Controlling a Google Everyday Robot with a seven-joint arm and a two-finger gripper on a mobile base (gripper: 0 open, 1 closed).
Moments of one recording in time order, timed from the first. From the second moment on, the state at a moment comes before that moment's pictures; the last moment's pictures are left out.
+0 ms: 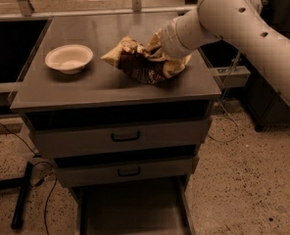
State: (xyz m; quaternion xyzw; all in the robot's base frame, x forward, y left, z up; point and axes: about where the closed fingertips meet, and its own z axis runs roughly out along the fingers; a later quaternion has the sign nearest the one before) arm 0.692 -0.042 0.904 -0.80 0.43 -0.13 0.41
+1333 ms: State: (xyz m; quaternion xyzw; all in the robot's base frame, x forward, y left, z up) arm 0.692 -0.039 0.904 -0.80 0.43 -0.13 0.41
